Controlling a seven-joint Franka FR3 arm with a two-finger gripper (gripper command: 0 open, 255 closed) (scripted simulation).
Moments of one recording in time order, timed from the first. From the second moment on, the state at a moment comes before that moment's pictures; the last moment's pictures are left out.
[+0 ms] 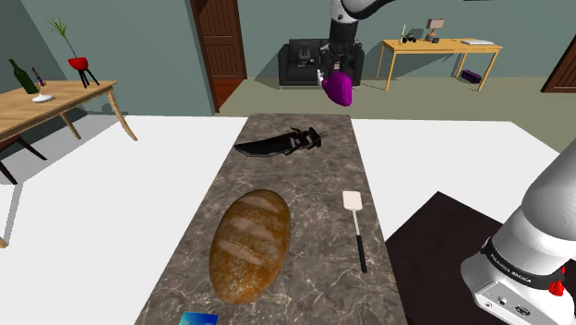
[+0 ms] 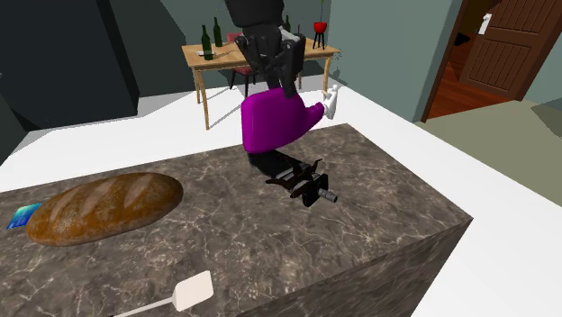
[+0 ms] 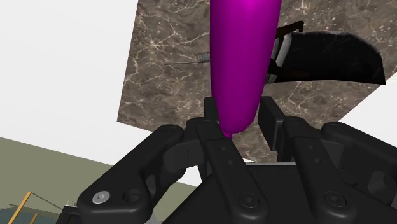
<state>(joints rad) -0.15 -0.04 0.21 -1.80 -0.22 2.01 0.51</state>
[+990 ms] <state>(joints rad) -0.05 0.03 0.31 -1.62 -0.27 1.85 0.68</state>
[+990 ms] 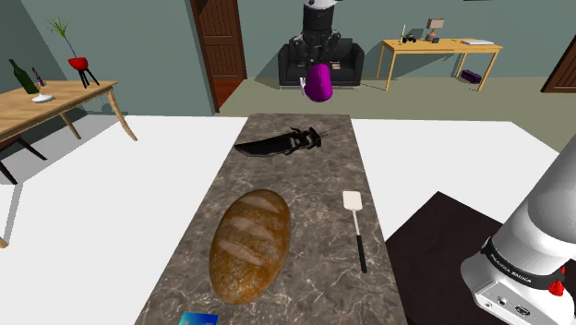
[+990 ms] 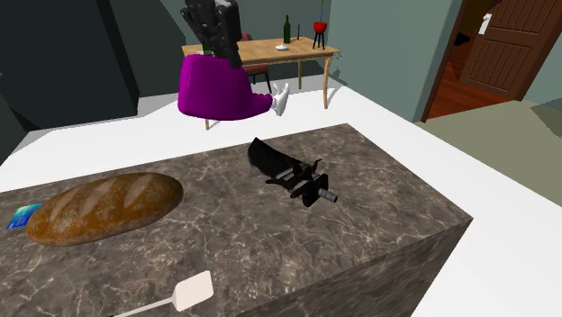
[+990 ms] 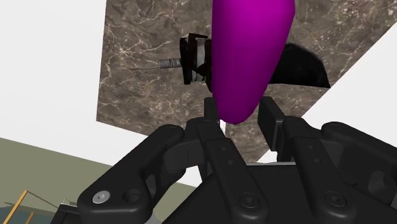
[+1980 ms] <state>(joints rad) 0.03 0.10 0.38 -1.64 -0.33 1.88 0.87</state>
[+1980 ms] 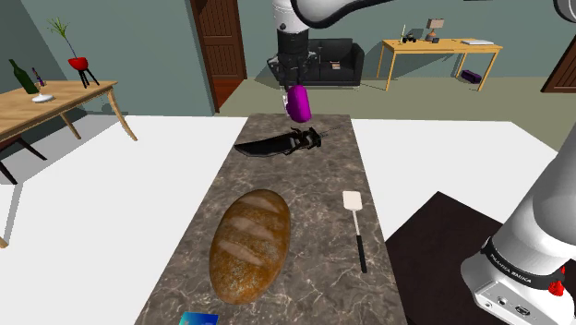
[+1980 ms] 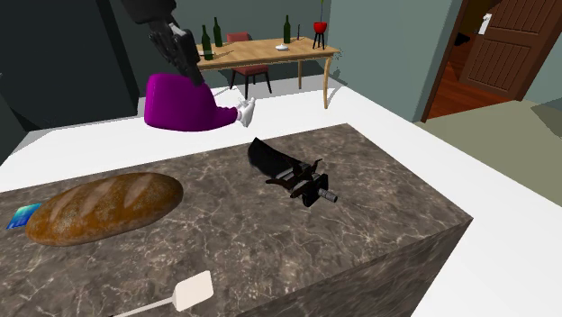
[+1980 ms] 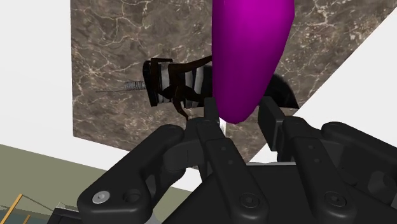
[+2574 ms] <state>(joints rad) 0.03 0.10 0.37 -1.75 -0.35 1.99 0.90</state>
